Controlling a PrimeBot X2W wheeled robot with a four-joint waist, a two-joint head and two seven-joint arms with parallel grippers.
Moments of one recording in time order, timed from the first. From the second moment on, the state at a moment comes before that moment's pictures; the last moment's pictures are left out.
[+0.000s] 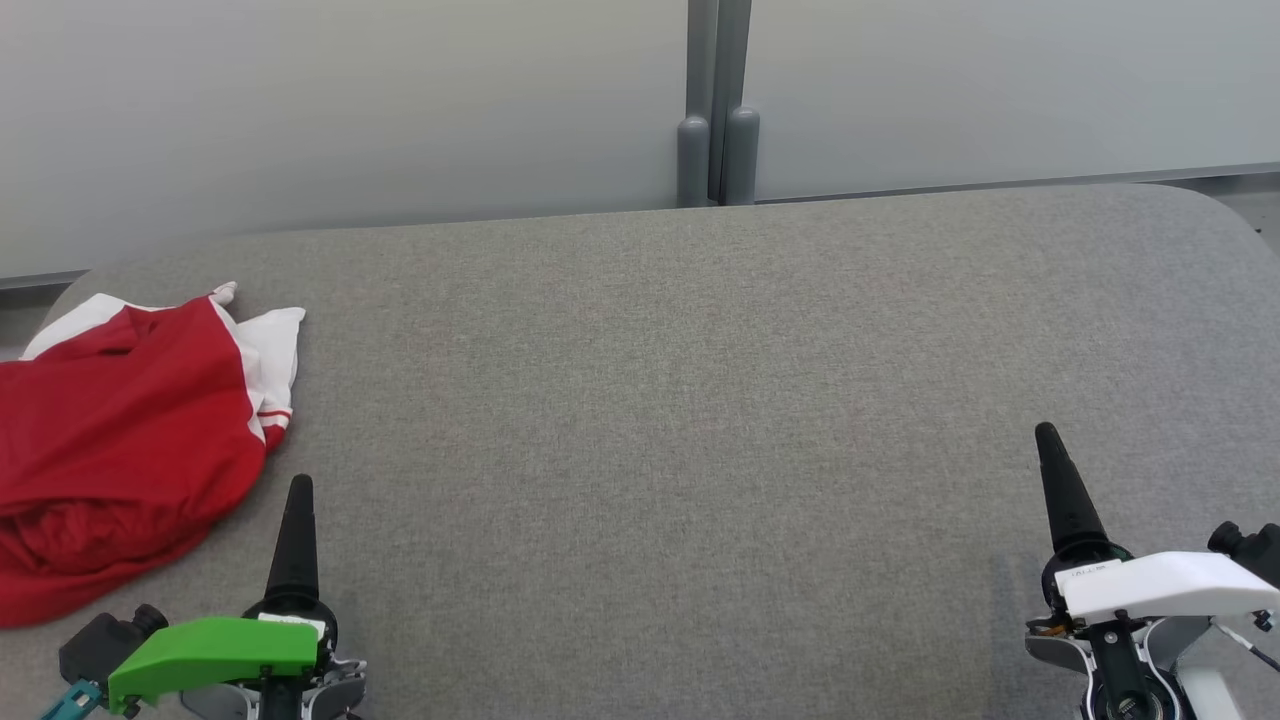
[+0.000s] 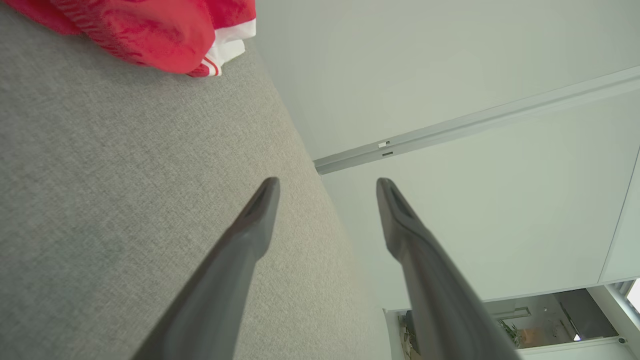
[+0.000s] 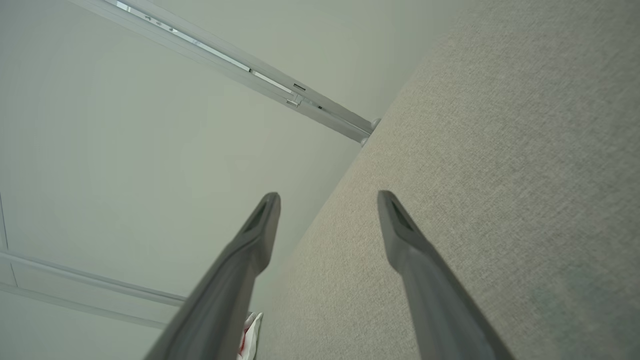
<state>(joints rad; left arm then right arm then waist) -0.05 0.04 0.04 0.26 -1.28 -0.13 -0.02 -0.04 -0.05 -0.06 0.15 1.12 0.13 -0.05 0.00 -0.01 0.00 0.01</state>
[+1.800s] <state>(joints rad) -0.04 0.07 0.00 0.31 -0.47 -0.13 -0.18 -0.01 -0.16 -0.04 0.13 0.41 0.13 -0.19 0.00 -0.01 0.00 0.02</state>
